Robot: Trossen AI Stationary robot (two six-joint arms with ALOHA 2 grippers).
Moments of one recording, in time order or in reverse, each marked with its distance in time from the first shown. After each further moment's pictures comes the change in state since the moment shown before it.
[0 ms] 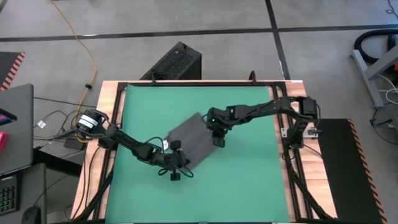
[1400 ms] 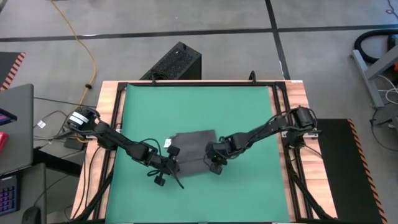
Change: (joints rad) left arm -0.048 -0.107 0.001 -0.315 0.224 0.309; right arm 0.361 0.082 -0.004 0.029 0.176 0.509
